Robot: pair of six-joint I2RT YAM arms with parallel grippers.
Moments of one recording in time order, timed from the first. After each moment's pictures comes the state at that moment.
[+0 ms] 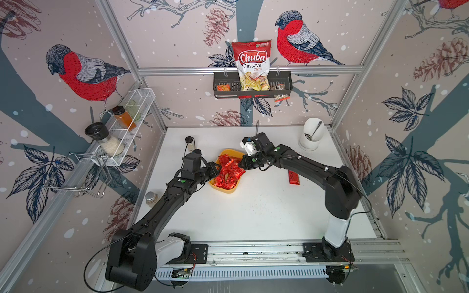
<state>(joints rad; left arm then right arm) -0.28 1.19 0.72 -0.20 0.31 -0.74 0.73 1.79 1.41 -0.45 -0.39 0.43</state>
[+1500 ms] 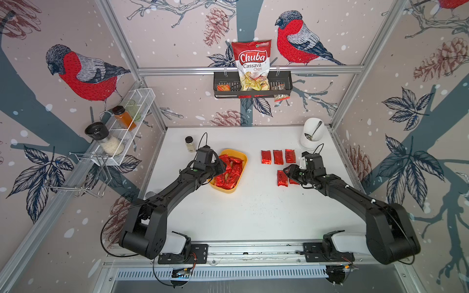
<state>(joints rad) -0.33 1.41 0.85 -0.21 0.19 -0.66 0.32 1.31 0.71 -0.15 -0.27 0.63</state>
